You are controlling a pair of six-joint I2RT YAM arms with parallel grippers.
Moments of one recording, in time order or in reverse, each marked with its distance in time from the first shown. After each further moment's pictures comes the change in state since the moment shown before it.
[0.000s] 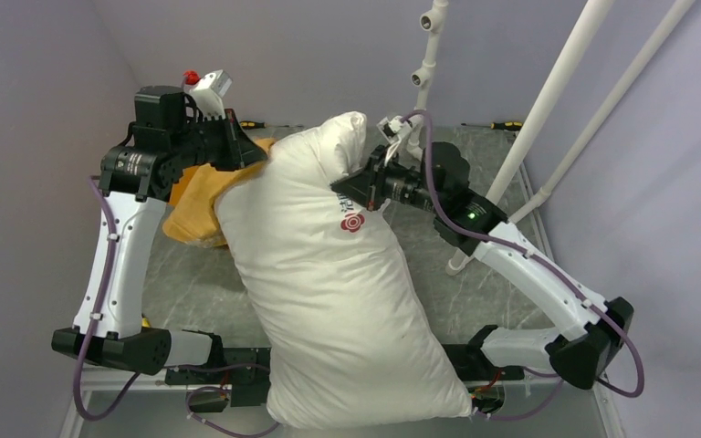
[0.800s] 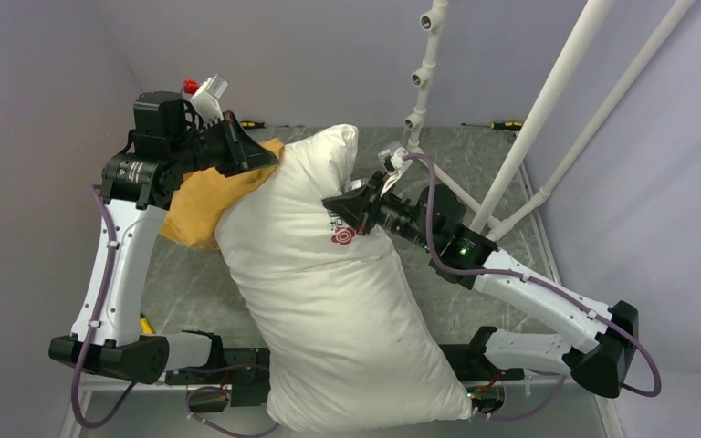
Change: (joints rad) left arm 0.002 -0.050 -0.074 0.086 0.153 -0.237; right arm 0.187 -0.092 -0.256 0.320 0.260 0.012
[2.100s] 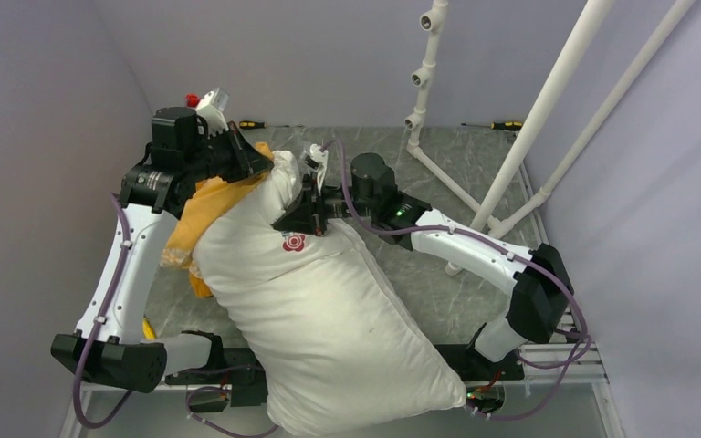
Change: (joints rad) left arm -0.004 -0.031 -0.213 0.143 -0.158 0.002; right arm -0.013 0.435 0.269 0.019 -0.554 -0.050
